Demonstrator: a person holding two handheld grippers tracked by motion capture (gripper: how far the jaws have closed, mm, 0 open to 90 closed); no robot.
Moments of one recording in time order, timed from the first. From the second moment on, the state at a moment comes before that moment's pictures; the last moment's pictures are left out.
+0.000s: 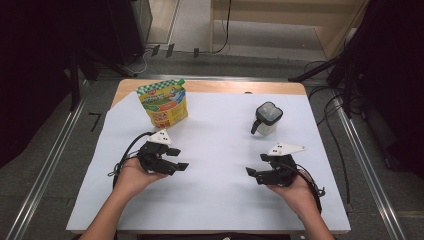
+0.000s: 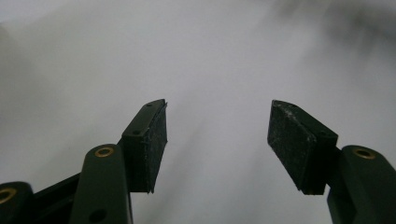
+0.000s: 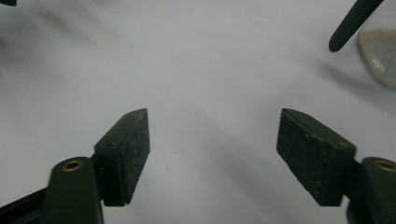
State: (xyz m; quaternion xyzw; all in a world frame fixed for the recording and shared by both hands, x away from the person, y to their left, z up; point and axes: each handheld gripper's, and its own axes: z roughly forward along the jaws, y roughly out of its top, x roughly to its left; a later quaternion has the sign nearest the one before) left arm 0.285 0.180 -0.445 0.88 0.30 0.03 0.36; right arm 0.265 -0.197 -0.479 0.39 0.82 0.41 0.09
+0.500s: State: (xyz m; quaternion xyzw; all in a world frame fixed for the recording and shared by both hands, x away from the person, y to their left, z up) left arm 0.282 0.180 -0.445 0.88 0.30 0.02 0.36; right arm 0.272 -0.203 -0.483 0.40 0.82 0.41 0.03
